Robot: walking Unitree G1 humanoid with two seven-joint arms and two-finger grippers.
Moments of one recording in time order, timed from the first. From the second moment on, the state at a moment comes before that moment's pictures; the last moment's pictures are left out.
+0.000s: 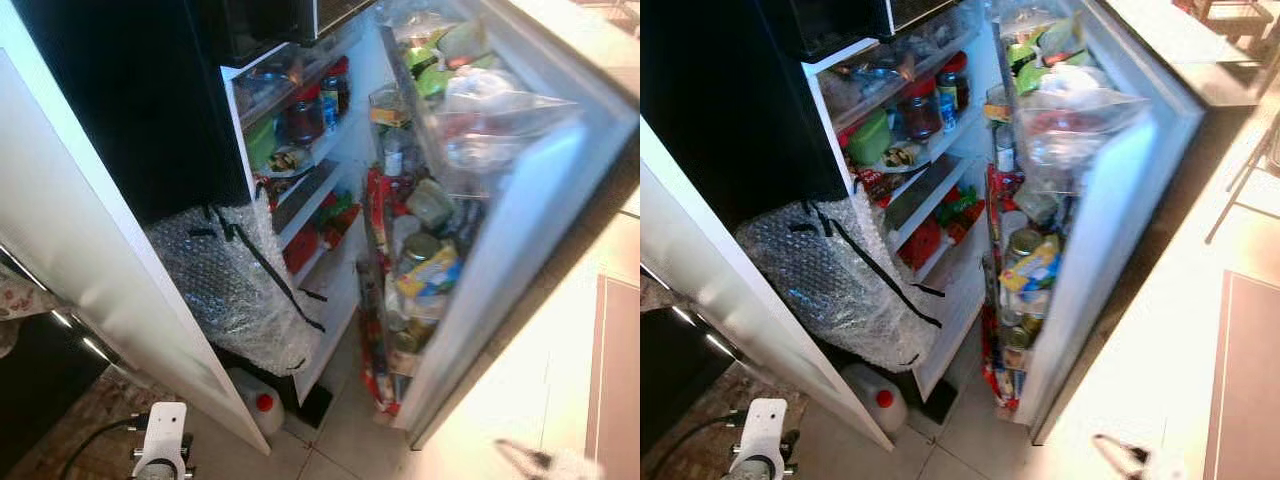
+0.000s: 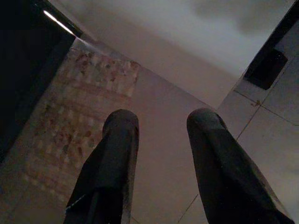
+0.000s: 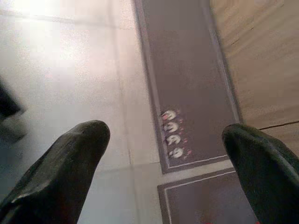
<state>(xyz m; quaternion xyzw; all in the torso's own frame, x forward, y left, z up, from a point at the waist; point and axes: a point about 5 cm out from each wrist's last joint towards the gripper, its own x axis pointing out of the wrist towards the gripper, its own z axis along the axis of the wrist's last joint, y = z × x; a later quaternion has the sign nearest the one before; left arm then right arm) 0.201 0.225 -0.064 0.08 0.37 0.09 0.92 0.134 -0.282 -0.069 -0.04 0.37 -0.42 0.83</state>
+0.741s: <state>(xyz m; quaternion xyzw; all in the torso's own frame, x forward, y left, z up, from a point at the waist) 0.201 0.223 -0.064 0.08 0.37 0.09 0.92 0.185 -0.359 0.012 -0.08 0.16 -0.48 0.86</state>
